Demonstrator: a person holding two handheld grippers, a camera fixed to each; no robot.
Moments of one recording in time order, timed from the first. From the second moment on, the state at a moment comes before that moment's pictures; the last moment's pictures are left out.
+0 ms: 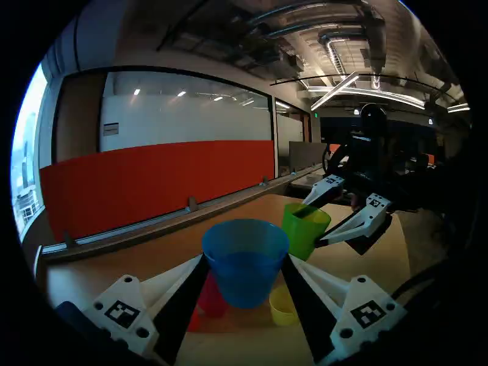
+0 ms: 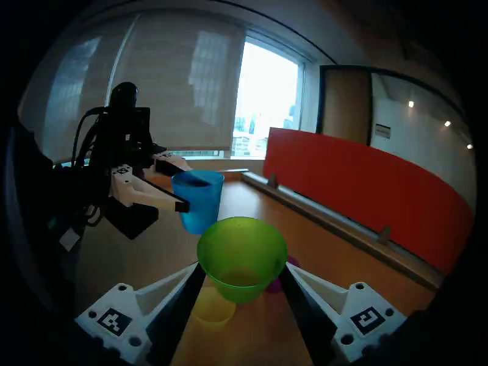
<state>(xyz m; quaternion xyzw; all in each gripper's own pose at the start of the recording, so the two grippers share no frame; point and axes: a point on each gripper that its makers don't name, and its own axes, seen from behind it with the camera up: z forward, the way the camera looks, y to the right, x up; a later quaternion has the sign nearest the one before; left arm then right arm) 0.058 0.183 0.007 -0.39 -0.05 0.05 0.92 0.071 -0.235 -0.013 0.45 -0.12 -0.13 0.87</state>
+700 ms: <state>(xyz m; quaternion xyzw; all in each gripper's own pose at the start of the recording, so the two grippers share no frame) 0.066 0.188 0.006 -0.39 -0.04 0.04 0.92 0.093 -0.236 -0.017 0.45 -0.08 -0.08 0.89</state>
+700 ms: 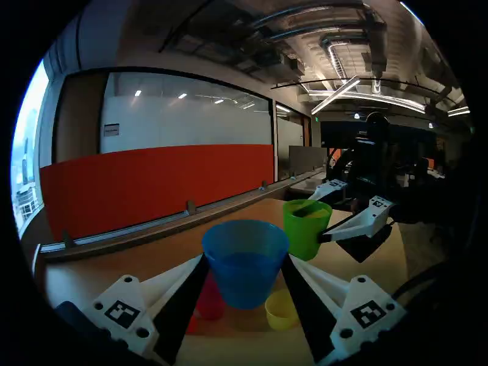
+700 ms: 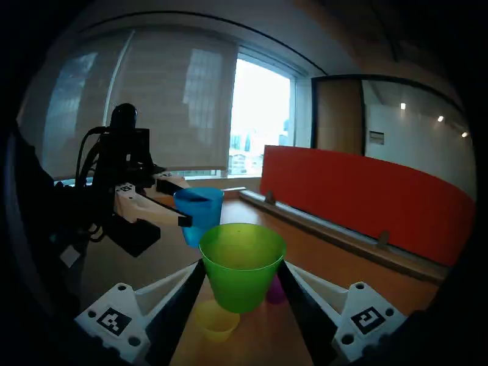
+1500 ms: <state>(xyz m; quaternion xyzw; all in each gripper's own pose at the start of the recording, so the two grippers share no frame) 0.074 0.185 0.001 -0.39 -0.03 0.04 0.92 0.114 -0.246 -0.018 0.45 -0.04 -0.05 0.89</state>
